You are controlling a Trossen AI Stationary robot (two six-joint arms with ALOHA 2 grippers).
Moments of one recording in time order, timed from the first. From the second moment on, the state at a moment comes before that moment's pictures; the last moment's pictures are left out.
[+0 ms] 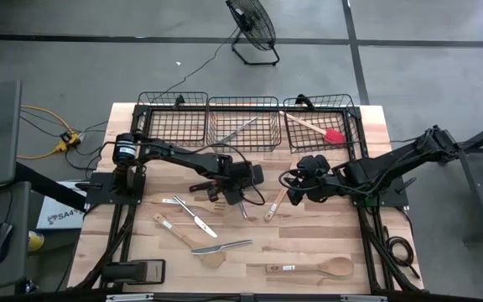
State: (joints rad) left arm 0.02 1.96 1.24 -0.48 0.12 1.20; right arm 0.32 1.20 0.91 -0.60 0.59 0.95
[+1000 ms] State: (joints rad) left arm 0.02 1.97 1.42 -0.72 0.06 1.10; right arm 0.37 1.20 0.91 -0.60 0.61 0.97
